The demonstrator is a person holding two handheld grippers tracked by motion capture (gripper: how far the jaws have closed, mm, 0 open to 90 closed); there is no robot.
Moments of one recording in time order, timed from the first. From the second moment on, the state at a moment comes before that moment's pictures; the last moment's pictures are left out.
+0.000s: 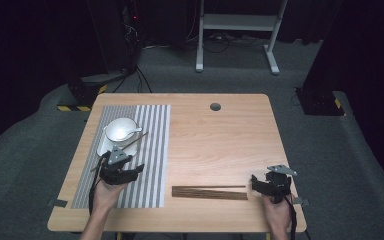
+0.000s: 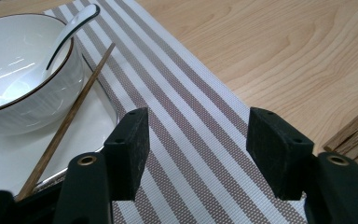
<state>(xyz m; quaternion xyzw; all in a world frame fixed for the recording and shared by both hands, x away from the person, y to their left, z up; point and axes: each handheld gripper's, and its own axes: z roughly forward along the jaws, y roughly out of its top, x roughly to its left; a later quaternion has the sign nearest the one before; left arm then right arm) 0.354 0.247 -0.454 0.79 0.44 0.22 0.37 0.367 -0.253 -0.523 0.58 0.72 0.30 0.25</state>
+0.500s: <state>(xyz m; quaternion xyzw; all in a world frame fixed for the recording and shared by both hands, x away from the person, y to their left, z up) 0.351 0.238 -0.458 0.79 0.43 0.22 0.38 0.367 -0.253 -0.523 0.57 0.72 0.30 0.25</state>
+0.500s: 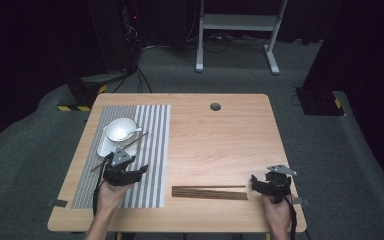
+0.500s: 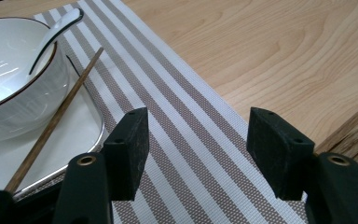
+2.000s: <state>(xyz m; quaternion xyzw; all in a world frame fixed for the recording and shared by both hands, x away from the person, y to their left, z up) 0.359 0.191 -0.469 0.81 0.37 0.15 0.43 0.367 -0.253 -0.523 0.57 0.73 0.30 0.24</state>
